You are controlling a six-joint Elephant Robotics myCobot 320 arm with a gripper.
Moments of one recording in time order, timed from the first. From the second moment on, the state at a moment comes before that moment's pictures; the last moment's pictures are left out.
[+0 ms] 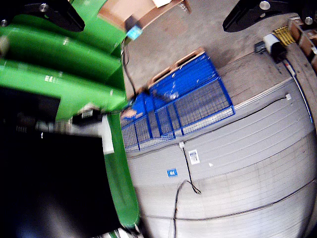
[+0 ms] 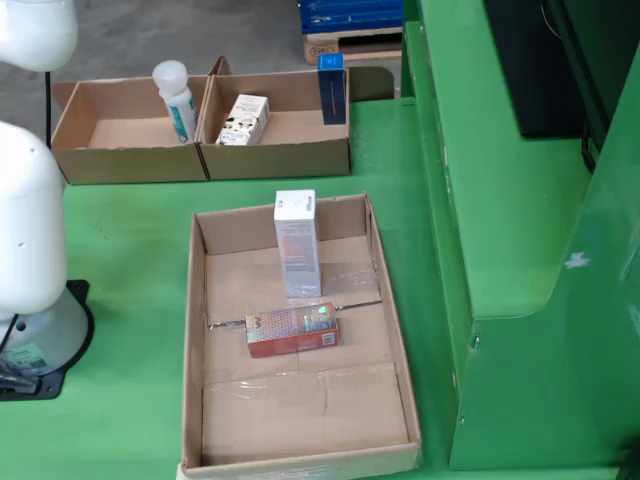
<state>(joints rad) 1.06 -0.45 -0.29 0.46 1.49 0.25</state>
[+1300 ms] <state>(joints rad) 0.58 0.16 -0.91 -0.14 1.85 0.31</state>
